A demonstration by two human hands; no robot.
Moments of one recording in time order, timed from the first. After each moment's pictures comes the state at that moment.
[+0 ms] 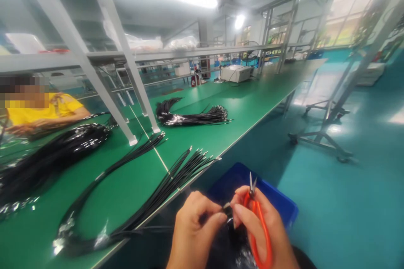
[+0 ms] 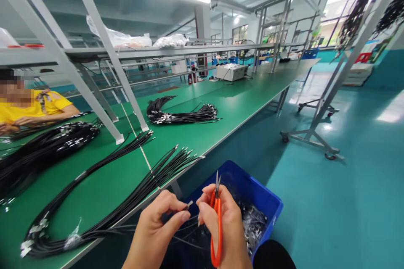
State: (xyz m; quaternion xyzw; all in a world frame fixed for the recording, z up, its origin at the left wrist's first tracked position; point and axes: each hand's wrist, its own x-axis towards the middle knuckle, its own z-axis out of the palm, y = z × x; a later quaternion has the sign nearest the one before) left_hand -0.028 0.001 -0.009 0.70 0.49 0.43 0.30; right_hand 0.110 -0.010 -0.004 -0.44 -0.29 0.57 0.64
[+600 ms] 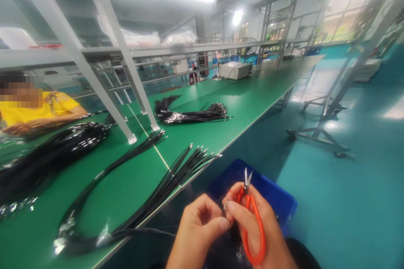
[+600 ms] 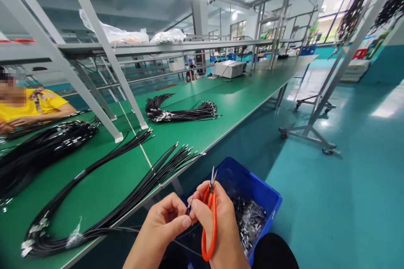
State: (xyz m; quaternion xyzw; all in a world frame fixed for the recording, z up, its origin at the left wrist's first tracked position) left_hand -0.026 0.001 -0.023 0.44 0.41 0.46 0.65; right_hand 0.095 -0.015 0.003 -0.40 -0.27 0.60 0.64
